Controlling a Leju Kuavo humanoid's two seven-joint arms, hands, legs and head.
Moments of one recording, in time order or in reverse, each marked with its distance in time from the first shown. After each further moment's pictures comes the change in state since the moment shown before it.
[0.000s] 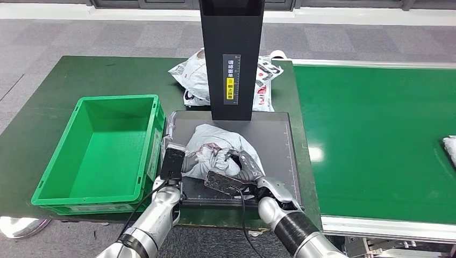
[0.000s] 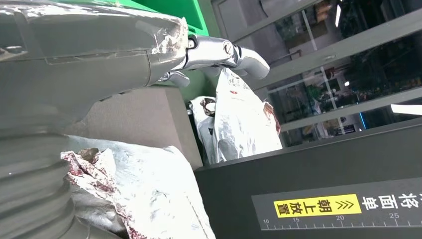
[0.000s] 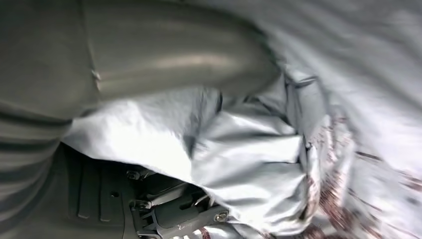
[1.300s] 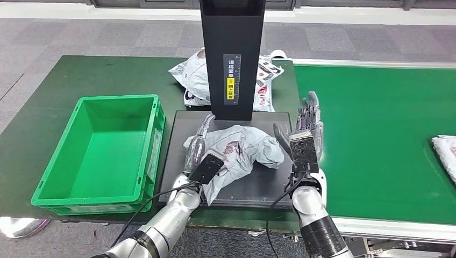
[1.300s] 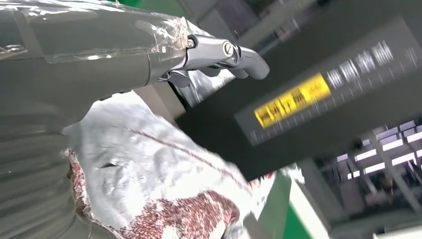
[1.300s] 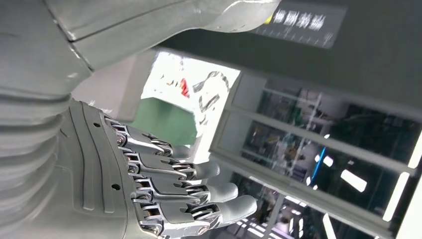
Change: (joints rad) left arm -0.053 -0.061 -0.134 0.100 -0.218 0.037 0.093; right arm 0.153 -0.027 -0.326 -0.472 -0.461 -0.412 -0.265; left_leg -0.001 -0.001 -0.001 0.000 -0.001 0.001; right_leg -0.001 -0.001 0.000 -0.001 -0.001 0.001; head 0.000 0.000
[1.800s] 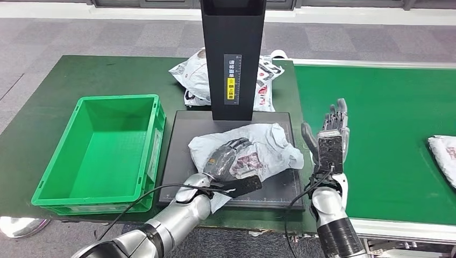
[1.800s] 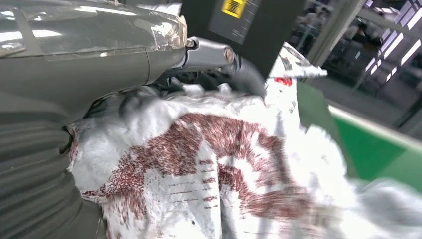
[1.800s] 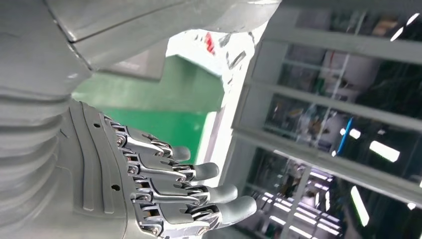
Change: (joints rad) left arm -0.094 -0.004 -0.240 0.154 -0.409 -0.070 0.324; right arm 0.028 -0.068 -0.093 -0.001 -0.056 -0.010 0.011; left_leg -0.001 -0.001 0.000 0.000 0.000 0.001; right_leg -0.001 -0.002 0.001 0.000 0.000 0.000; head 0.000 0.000
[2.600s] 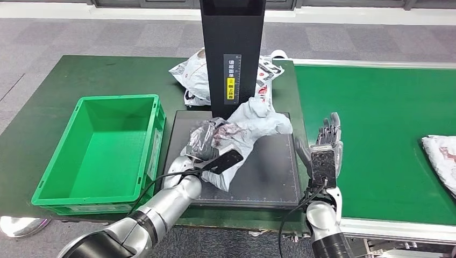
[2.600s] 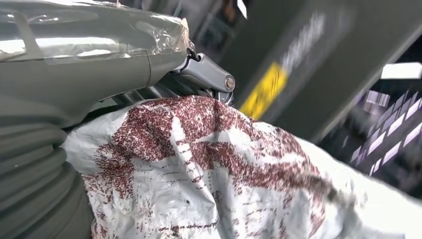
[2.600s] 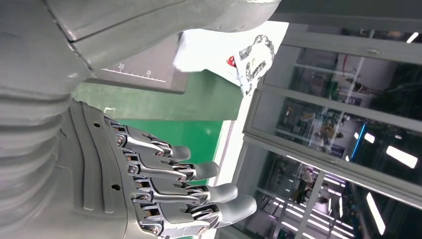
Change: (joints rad) left arm -0.052 0.044 0.131 -0.085 0.140 0.228 -0.158; right arm 0.092 0.051 -0.014 -0.047 0.052 -0.006 0.003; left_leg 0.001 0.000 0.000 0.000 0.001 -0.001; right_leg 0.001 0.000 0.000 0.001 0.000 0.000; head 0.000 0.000
